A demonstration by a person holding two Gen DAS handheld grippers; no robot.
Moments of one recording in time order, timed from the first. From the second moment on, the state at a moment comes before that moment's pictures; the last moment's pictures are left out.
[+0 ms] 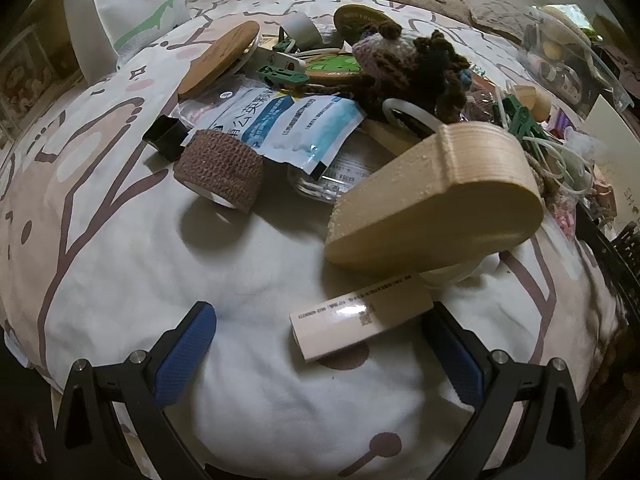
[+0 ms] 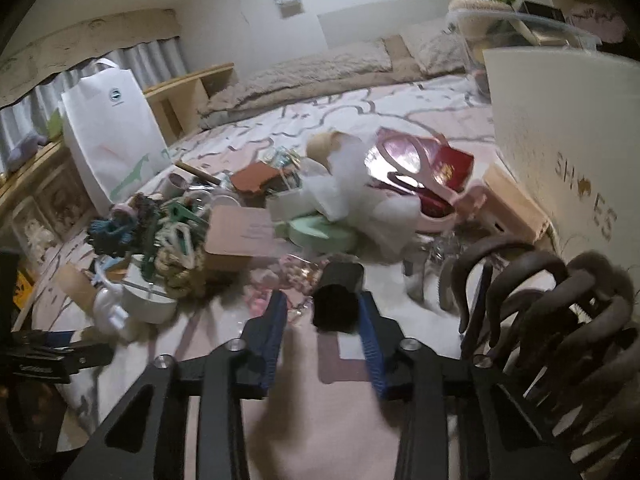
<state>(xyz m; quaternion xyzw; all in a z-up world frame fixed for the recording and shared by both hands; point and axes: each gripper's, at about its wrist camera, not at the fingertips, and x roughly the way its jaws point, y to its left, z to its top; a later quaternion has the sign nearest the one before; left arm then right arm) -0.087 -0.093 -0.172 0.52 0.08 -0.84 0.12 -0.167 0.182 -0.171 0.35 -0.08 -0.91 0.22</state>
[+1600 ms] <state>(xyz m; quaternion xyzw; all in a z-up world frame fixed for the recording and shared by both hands) -0.070 -0.070 -0.124 0.46 0.00 -0.88 0.10 -0.158 0.183 -0.169 0.32 -0.10 -0.91 0.24</state>
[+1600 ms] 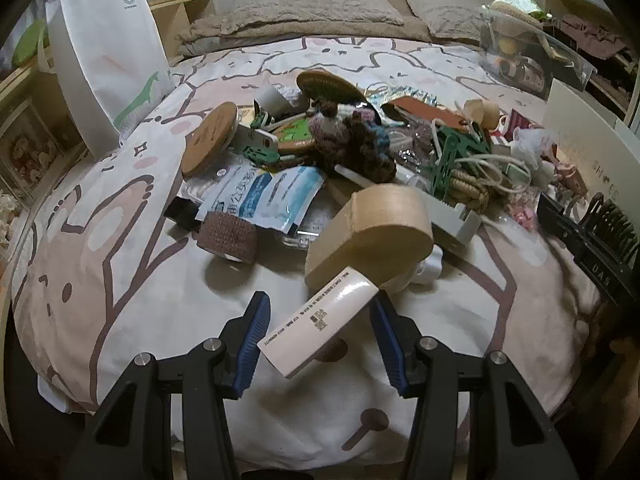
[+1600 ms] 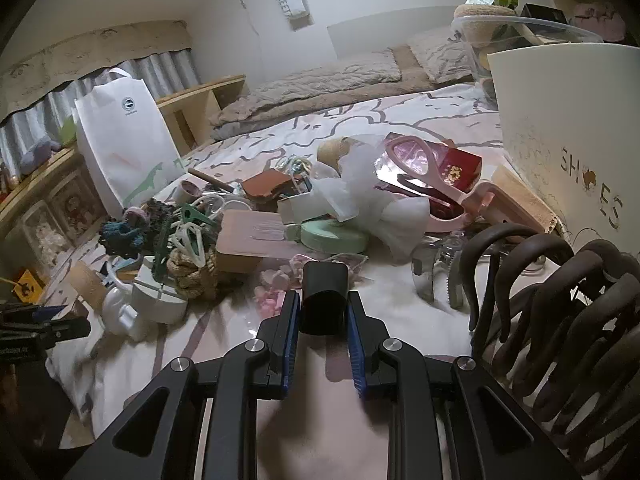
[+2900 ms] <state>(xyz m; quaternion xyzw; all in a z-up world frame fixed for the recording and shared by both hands) -0.079 0.011 -0.042 0.35 -0.03 -0.94 0.05 -0.118 0.232 -0.072 0.22 -0.09 -0.93 0.28</state>
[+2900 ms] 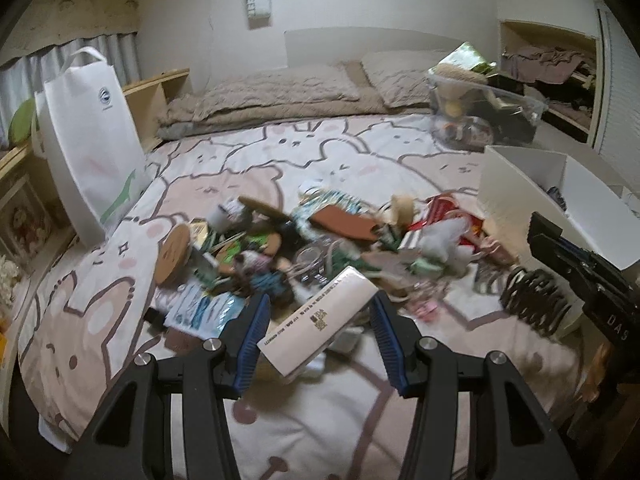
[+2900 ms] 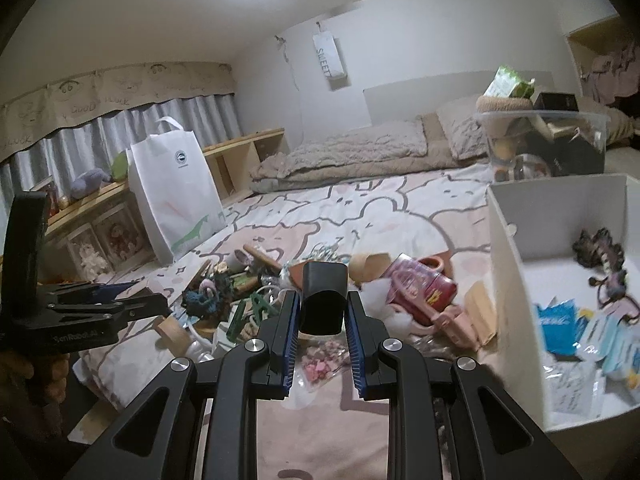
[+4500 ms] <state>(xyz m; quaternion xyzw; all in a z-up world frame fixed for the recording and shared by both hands) -0.121 0.176 0.033 0.26 -0.04 -0.96 -0.10 -0.136 0.354 0.035 0.19 -0.08 -0.96 0.19</state>
